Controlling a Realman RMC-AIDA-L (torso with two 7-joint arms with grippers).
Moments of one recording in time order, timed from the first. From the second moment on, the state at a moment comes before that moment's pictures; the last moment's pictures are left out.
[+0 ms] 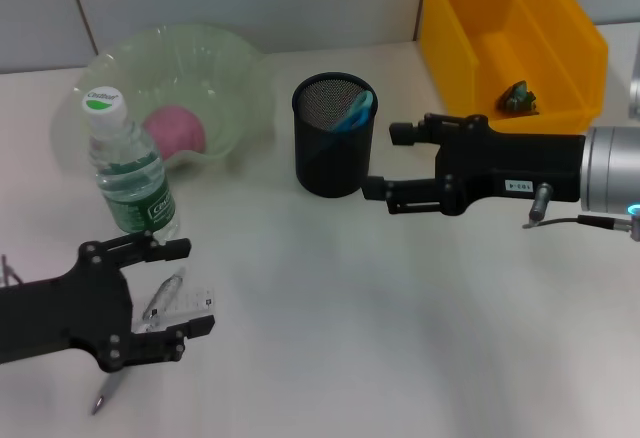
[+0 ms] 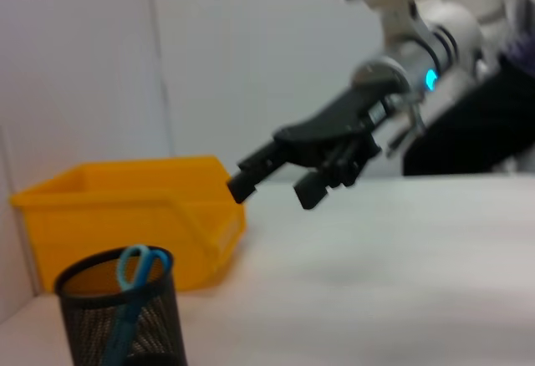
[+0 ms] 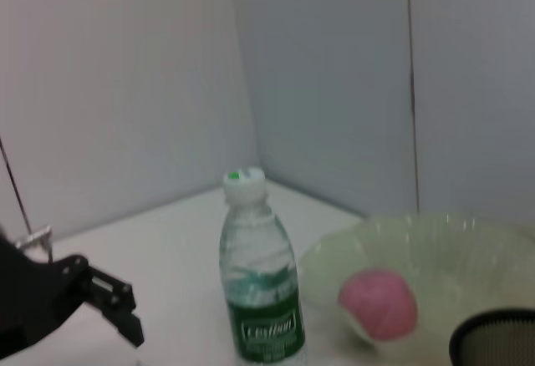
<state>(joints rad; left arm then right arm) -0.31 -2.04 0.96 0.75 1.77 1.65 -0.95 0.28 2.08 -1.26 -1.14 -1.66 -1.25 1.65</state>
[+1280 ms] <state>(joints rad) -0.45 -2.07 1.46 1.20 2.33 1.32 -1.36 0.22 2.08 -1.05 -1.38 -2.00 -1.68 1.93</state>
